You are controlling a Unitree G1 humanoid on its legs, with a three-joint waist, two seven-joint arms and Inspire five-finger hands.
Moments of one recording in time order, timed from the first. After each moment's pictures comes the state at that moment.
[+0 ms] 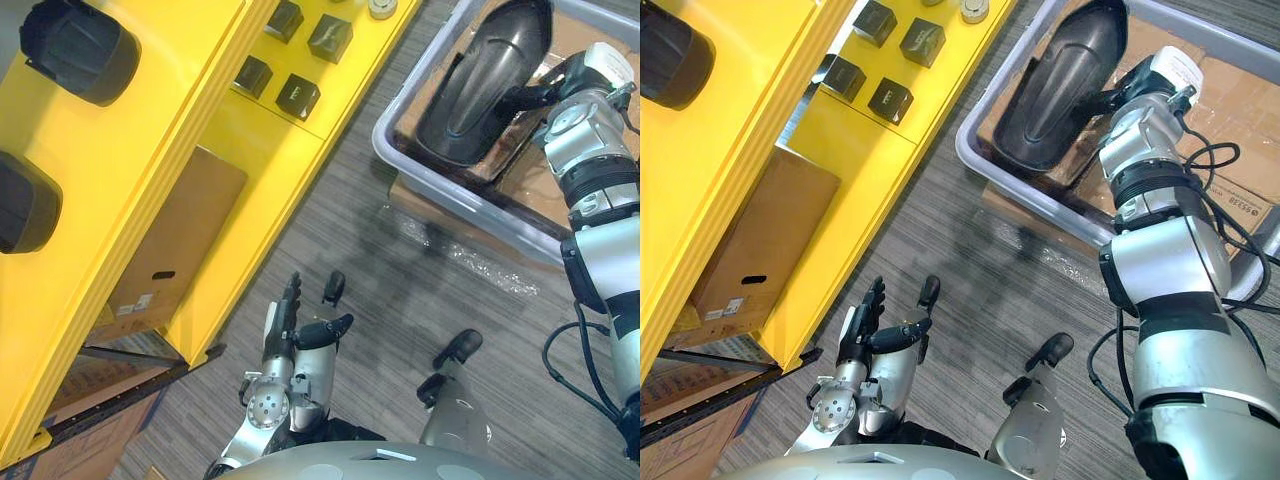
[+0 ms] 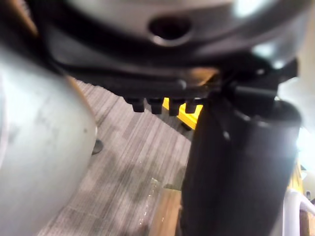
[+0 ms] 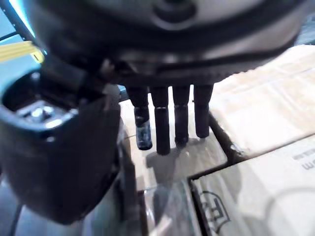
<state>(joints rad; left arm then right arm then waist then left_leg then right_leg) 0.19 0.10 -0.46 0.39 -0.16 -0.31 0.34 -1.35 -0.67 0.48 1.24 -0.25 0.41 -0.17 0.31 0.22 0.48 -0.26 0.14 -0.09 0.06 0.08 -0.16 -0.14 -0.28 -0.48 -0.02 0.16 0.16</state>
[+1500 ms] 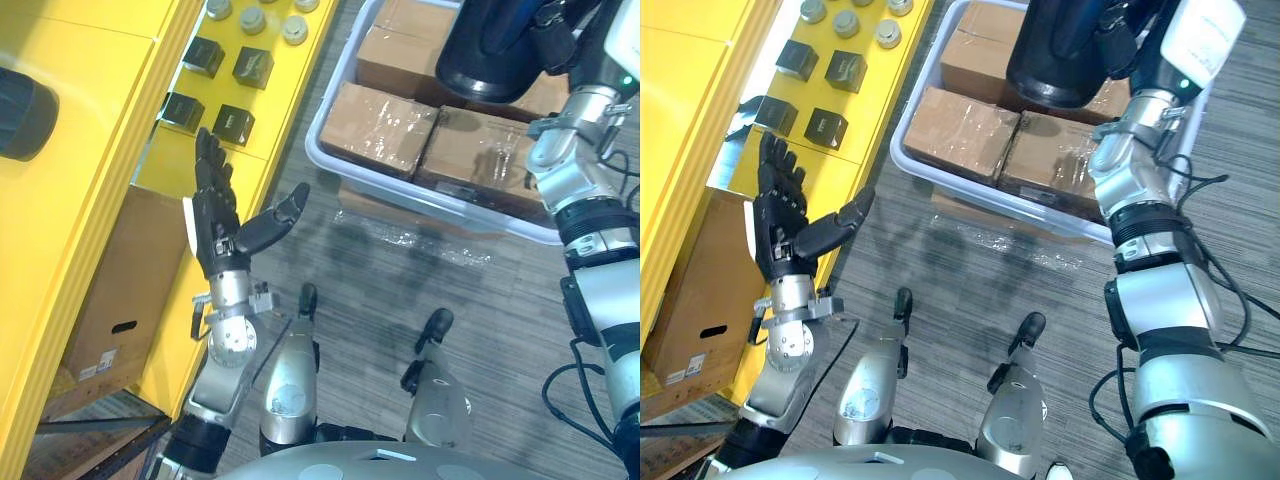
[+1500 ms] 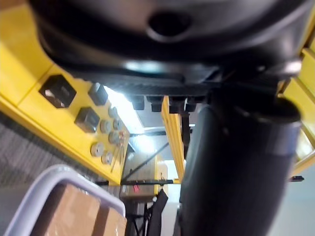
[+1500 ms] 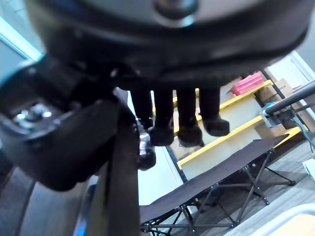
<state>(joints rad) -0.02 0.19 -0.27 -0.15 -0.20 -0.40 0.48 -1.10 -0.66 0.32 0.94 -0.39 -0.01 -0.83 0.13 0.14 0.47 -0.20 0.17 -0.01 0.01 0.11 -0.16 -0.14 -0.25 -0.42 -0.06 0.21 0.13</state>
